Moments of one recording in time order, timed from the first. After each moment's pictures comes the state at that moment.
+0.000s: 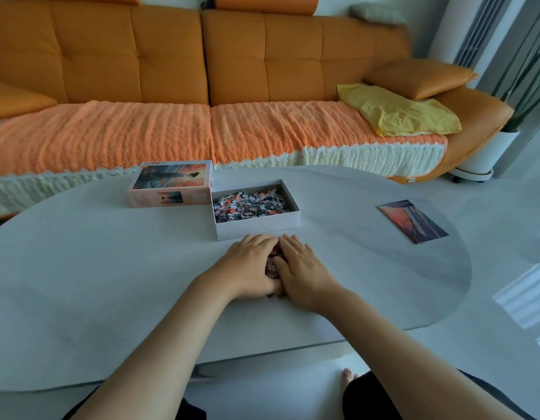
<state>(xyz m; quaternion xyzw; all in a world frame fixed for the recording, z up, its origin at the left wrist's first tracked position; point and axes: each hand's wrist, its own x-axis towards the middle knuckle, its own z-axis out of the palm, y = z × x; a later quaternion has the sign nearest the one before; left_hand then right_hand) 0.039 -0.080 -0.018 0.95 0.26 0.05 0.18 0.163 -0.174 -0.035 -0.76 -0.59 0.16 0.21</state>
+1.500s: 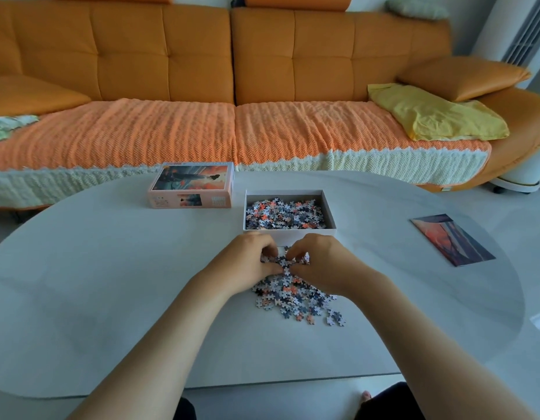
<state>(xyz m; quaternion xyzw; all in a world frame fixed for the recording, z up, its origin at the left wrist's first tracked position) 0.027 -0.044 -0.011 0.89 0.35 0.13 0.26 0.191 -0.135 0.000 -0.73 -0.64 0.16 0.14</state>
